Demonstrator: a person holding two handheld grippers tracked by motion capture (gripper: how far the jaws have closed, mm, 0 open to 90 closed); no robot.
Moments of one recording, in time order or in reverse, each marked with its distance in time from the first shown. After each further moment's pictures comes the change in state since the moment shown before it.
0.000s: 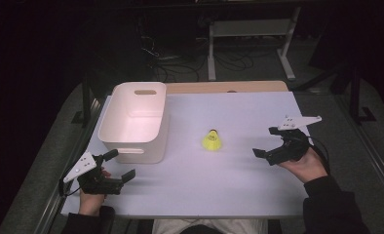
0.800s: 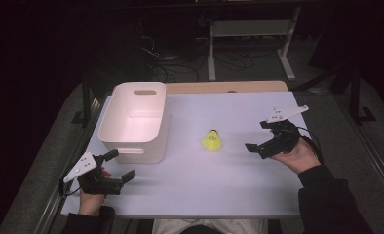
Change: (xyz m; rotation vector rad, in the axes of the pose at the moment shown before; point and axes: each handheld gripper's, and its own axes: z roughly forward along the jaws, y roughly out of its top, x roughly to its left) left arm 0.000 0.000 0.000 0.003 -0.004 0.000; right arm 0.002 0.029 0.015 0.051 0.030 -0.061
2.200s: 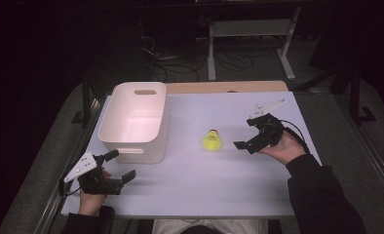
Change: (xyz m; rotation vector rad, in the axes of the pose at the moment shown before) left arm 0.000 0.000 0.000 0.003 -0.003 0.001; right arm -0.006 0.018 0.038 0.071 0.069 -0.044
